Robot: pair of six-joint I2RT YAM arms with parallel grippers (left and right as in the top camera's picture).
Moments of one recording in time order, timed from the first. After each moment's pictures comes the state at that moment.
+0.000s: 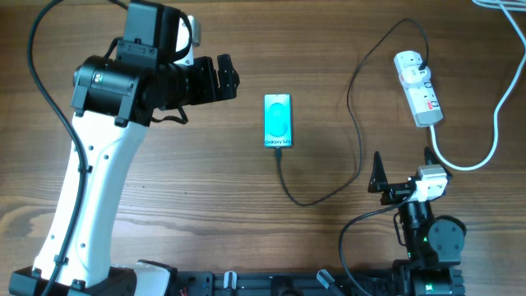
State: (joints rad) left arm -0.27 1.54 1.80 -1.25 0.20 -0.40; right arm 0.00 0.02 0.01 0.00 -0.08 -0.03
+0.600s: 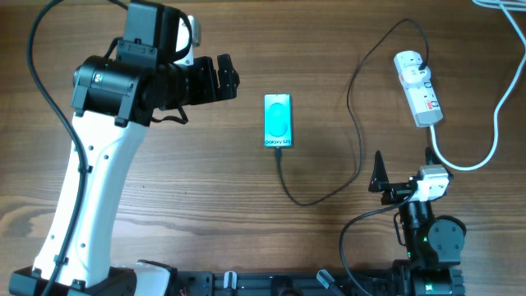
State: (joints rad) left arm -0.27 1.54 1.80 -1.25 0.20 -0.40; right arm 0.00 0.02 0.01 0.00 -0.07 -0.02
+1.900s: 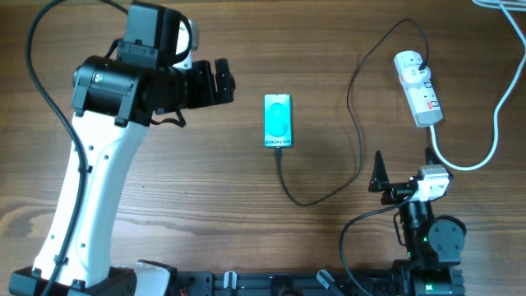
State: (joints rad) left arm -0.27 1.54 1.80 -1.31 0.15 -0.40; right arm 0.00 0.02 0.01 0.00 -0.07 -0.01
